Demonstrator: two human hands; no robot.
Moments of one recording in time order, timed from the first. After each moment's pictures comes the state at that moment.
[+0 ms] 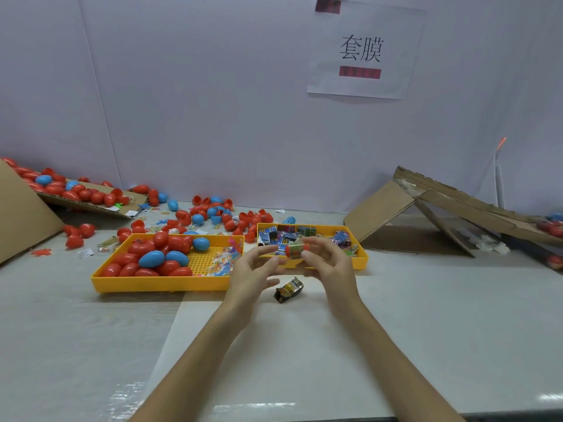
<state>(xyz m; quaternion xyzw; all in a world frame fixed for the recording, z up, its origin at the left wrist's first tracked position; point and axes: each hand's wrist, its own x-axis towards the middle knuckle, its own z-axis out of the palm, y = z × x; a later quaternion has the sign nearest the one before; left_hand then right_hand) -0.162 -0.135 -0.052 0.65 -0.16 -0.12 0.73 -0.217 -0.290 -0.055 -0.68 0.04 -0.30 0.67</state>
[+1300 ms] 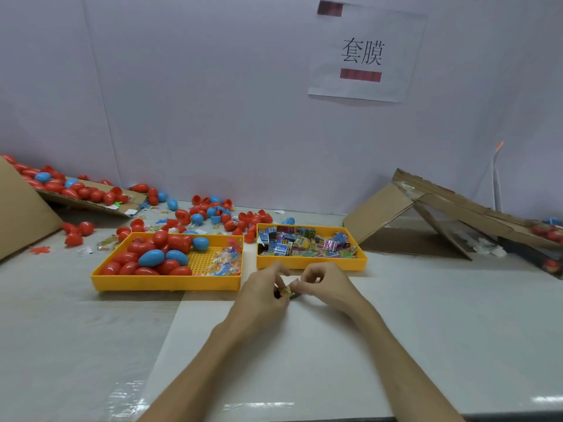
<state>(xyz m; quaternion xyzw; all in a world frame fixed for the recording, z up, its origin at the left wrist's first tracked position) -0.157 -0.142 -0.080 0.84 -0.34 0.00 0.42 -0.208 -0.323 -0.074 -0.89 0.08 -0.11 0.45</state>
